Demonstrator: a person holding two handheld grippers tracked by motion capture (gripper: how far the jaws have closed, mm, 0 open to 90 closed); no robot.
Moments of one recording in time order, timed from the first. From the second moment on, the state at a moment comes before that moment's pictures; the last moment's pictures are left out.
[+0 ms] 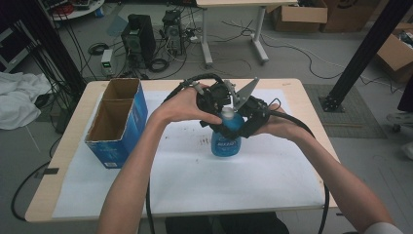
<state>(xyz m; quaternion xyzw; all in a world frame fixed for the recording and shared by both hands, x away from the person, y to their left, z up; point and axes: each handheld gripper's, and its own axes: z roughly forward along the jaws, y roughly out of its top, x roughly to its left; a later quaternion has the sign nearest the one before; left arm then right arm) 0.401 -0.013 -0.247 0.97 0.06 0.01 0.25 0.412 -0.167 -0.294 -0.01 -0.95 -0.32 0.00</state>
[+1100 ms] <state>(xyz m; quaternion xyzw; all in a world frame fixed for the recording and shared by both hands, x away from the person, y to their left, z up) 0.400 -0.015 -0.251 0.97 0.06 0.01 0.25 0.410 -0.165 -0.296 -0.01 -0.95 -0.32 0.01</state>
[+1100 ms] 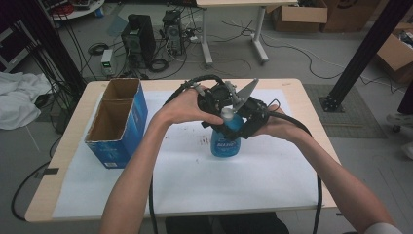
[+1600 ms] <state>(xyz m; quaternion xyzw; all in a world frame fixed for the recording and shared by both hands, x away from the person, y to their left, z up) 0.400 -0.015 -0.251 0.97 0.06 0.01 0.25 0.409 -0.164 -0.297 -0.01 -0.95 -0.32 0.01</state>
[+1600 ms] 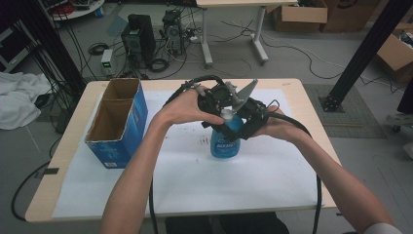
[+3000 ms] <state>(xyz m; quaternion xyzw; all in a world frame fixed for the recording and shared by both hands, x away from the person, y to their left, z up) 0.399 -0.018 -0.257 0.97 0.08 0.01 0.23 0.412 -0.167 -0.309 -0.01 -0.94 -0.34 0.03</state>
